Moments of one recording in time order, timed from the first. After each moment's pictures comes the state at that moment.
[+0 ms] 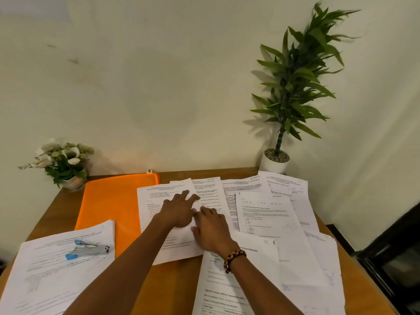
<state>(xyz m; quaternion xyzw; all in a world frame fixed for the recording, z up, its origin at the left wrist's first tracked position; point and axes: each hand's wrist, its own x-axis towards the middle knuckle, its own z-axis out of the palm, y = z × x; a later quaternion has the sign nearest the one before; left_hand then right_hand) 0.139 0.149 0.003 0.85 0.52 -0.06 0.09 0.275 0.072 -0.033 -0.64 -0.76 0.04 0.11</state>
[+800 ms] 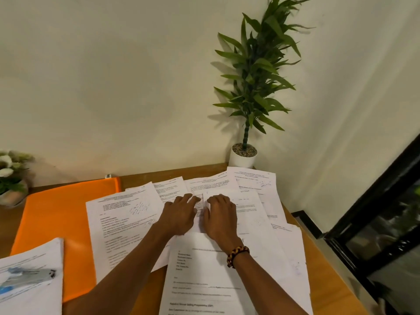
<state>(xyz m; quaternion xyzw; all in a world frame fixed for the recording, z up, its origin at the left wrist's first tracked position) 0.236 0.137 -0.017 0.89 0.44 0.04 0.10 0.377 0.066 -0.025 -0.75 -0.61 -0.03 0.25</state>
